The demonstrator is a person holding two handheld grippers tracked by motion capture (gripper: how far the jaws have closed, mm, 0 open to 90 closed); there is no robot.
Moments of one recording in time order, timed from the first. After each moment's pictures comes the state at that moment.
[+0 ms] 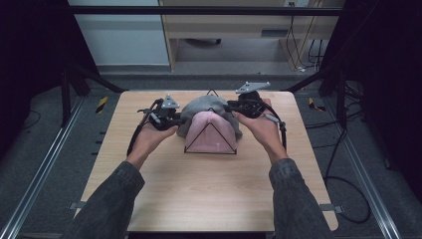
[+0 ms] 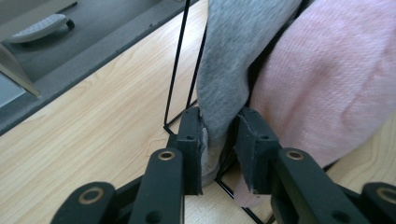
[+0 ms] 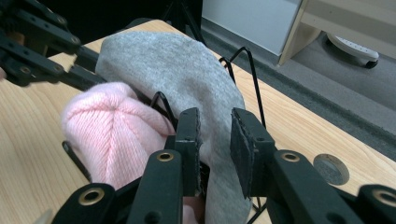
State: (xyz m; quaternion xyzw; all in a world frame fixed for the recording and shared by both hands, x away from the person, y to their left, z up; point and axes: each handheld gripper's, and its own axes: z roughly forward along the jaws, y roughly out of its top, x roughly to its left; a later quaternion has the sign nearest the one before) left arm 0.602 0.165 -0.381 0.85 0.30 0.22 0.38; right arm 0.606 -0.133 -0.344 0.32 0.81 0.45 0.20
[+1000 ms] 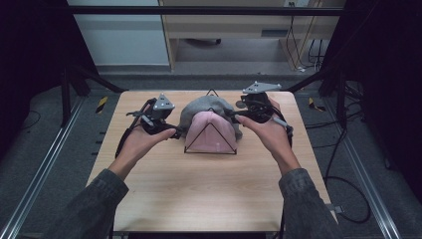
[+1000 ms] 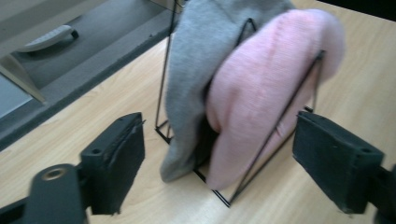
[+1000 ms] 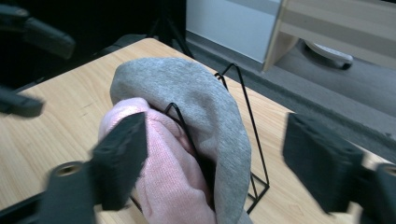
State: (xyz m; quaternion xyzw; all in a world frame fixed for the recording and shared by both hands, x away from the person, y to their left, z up) left arm 0.551 0.165 -0.335 0.85 0.29 0.22 0.39; right arm 0.570 -0.140 -0.318 0.35 0.78 0.47 0.23
